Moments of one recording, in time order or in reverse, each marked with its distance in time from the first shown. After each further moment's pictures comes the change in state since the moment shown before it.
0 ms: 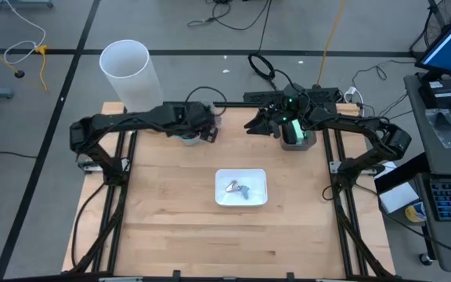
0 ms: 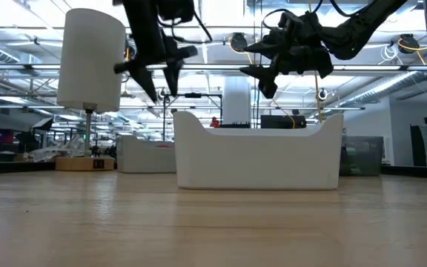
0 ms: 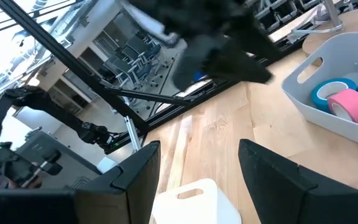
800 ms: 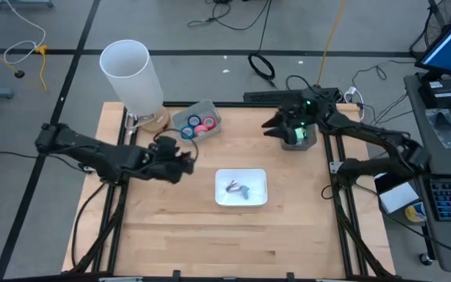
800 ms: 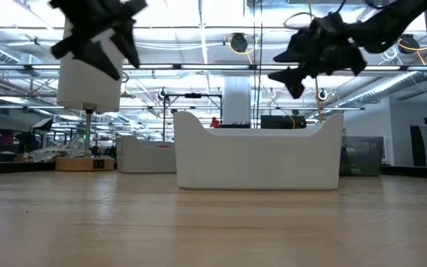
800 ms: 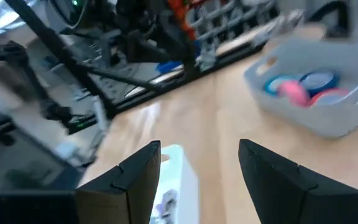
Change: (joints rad) left arm -0.496 -0.346 -0.382 0.078 -0.440 -0.421; right arm -0.111 -0.221 -0.148 -0.216 0.008 -0.283
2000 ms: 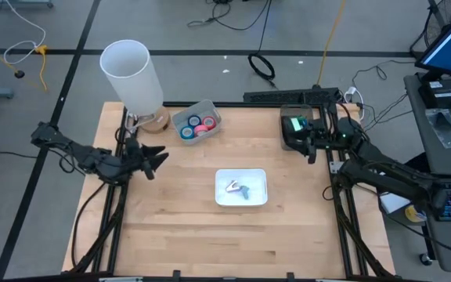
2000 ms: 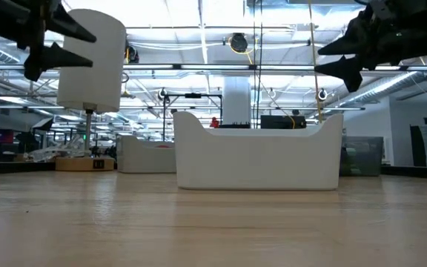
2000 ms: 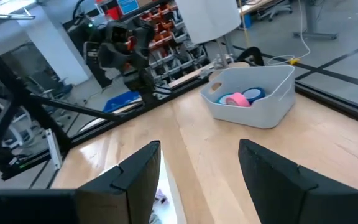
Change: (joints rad) left arm -0.248 -0.836 -0.663 0.639 -0.160 0.474; right arm 0.104 -0.748 -0.364 -0.156 0.447 0.135
